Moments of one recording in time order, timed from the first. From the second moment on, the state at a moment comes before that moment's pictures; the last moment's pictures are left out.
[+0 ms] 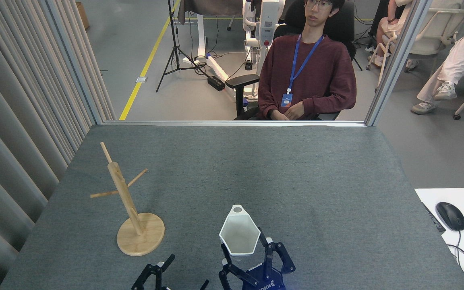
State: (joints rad) left arm 0.25 -0.02 -0.10 -1.65 -1.85 -0.43 0.32; right arm 0.15 0.18 0.34 -1.58 1.80 -0.10 -0.38
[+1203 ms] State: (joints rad) left arm 0.19 -0.04 -0.20 -1.69 -1.86 -0.43 0.25; right arm 0.19 0.19 0.49 -1.56 1.88 -0.08 -0.43
